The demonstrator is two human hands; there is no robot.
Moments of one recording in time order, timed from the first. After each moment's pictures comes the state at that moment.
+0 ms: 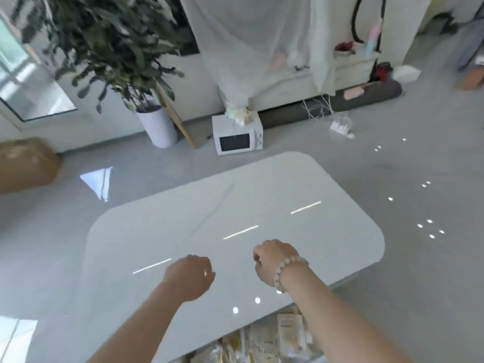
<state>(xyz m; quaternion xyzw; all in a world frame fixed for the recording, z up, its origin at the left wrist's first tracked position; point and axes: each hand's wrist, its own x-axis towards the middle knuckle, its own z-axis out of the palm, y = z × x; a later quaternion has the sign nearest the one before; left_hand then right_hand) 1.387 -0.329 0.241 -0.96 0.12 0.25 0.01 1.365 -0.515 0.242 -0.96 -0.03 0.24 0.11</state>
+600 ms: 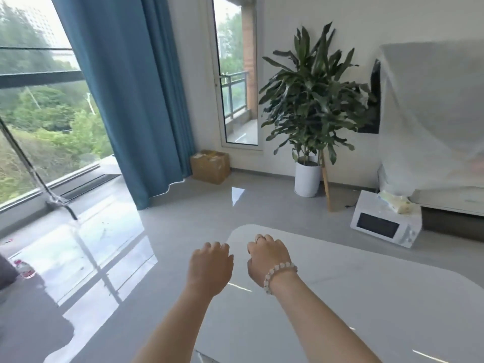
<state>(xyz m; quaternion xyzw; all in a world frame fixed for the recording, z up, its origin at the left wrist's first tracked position) 1.287 -0.151 0.364 -0.98 -0.19 -0.05 0.04 1.358 -0.265 0.377 -0.92 -0.38 -0.01 0.04</state>
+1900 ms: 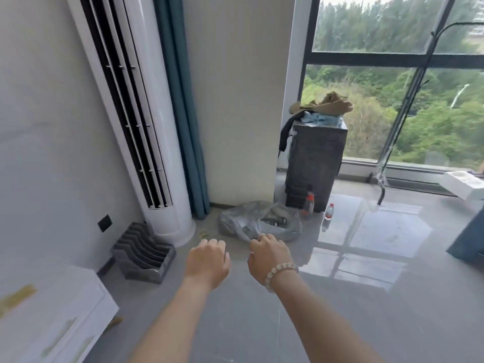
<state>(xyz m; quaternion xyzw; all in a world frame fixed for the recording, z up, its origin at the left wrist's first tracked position) 0.736 0.174 0.339 -0.62 -0.78 -0.06 0.04 0.870 0.222 0.355 -0.46 -0.88 0.03 0.06</state>
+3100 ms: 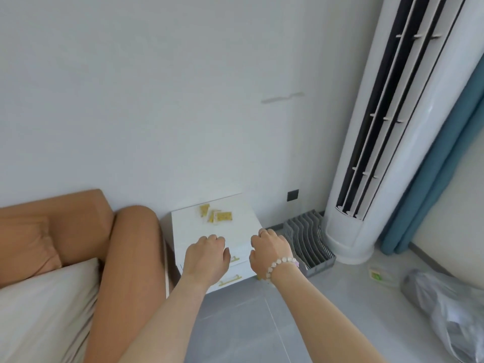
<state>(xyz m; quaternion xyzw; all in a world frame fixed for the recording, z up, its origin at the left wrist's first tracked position) 0.465 0.038 0.314 -0.17 -0.98 0.00 0.05 0.488 0.187 0.316 0.03 -1.00 0.07 -0.01</state>
